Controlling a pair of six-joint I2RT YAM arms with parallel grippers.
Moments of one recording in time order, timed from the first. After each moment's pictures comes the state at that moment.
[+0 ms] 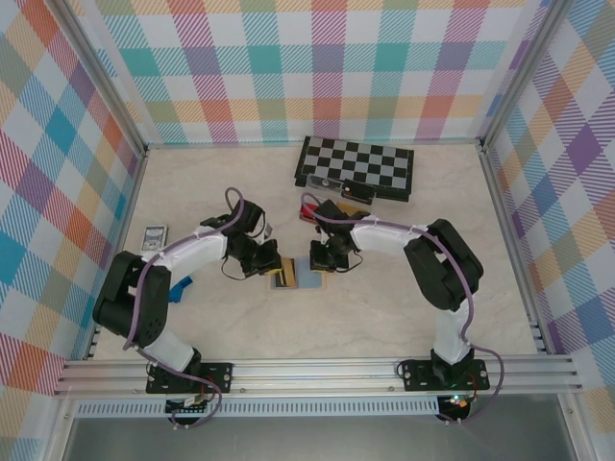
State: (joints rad) left arm -0.42 1.57 0.97 -0.63 0.44 -0.64; right arm 0.71 1.92 1.24 -0.56 -0.30 0.71
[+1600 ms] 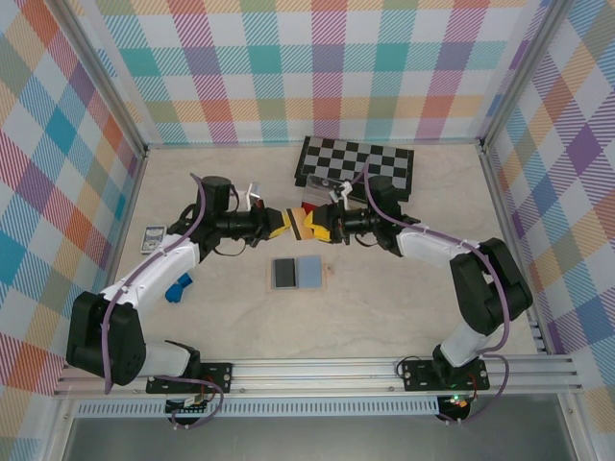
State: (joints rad) left arm -0.32 1.35 0.94 -0.20 0.83 -0.96; right arm 0.50 1.65 0.95 0.32 -1.01 1.24
